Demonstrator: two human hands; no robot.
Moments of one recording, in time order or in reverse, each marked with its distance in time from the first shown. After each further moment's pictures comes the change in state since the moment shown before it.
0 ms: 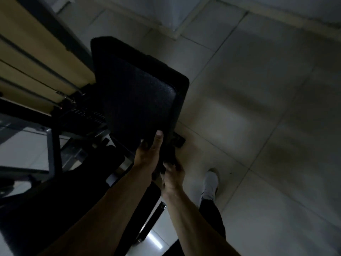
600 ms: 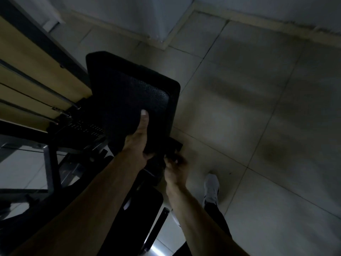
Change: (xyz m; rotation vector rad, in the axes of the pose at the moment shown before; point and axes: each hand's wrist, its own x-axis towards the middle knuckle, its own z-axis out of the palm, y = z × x) left_hand 0.000 0.054 -0.026 -0.374 -0.051 -0.156; right_hand -0.014 -0.025 0.014 -0.346 0.098 -0.481
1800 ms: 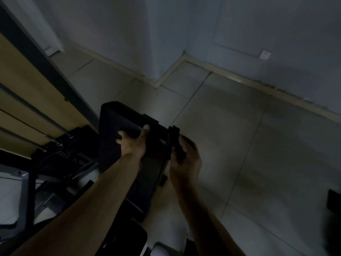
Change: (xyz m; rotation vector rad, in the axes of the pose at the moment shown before) left_hand 0.010 0.097 0.017 0.258 0.093 0.340; right_hand -0.007 -0.174 -0.001 -0.304 0.168 -0.951
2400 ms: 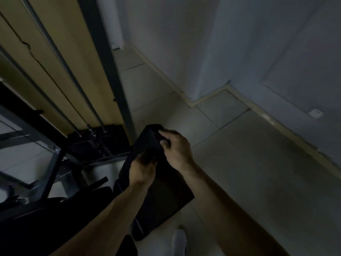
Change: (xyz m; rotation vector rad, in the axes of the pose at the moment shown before) left_hand 0.021 -0.012 -0.052 -0.017 0.139 0.115; right_hand 0.109 -0.083 0.134 -0.235 -0.942 -0.238
